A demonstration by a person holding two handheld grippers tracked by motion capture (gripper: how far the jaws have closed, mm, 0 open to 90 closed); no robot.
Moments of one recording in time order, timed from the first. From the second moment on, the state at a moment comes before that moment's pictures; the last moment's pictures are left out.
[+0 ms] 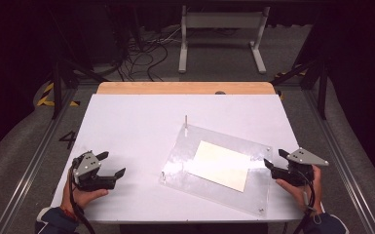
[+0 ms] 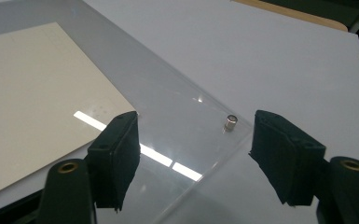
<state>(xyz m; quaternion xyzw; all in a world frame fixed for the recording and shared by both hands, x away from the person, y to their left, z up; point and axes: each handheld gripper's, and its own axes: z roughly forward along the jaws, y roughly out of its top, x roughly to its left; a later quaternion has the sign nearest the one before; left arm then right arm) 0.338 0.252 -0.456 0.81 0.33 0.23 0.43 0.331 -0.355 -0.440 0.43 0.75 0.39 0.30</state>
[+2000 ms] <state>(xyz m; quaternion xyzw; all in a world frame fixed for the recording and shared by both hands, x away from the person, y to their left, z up) 0.332 0.123 -0.463 0.87 0.24 0.15 0.40 0.418 -0.372 -0.451 0.47 0.79 0.30 0.27</state>
